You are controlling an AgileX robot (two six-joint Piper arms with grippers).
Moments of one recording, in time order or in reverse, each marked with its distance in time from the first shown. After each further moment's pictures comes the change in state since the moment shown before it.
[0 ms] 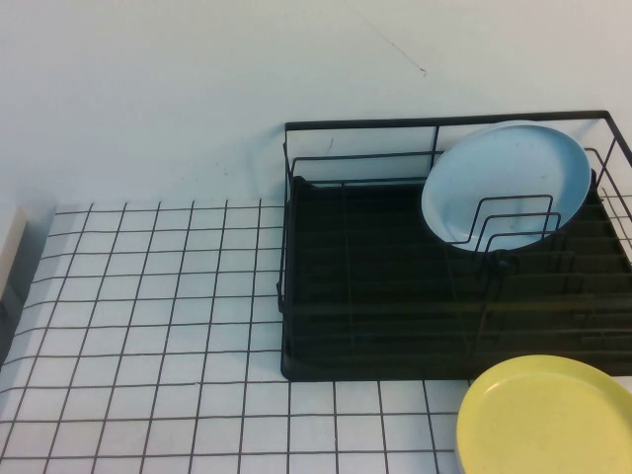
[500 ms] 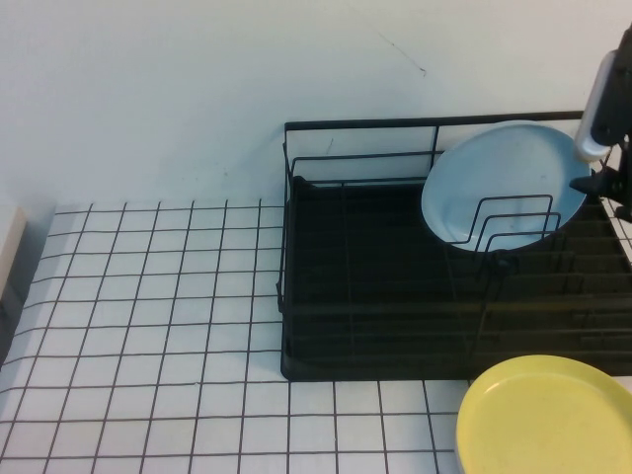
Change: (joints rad) right arm 0.093 0.470 -0.388 -0.050 -0.079 -0.326; left arm 0.000 0.000 0.000 0.000 0.000 -0.004
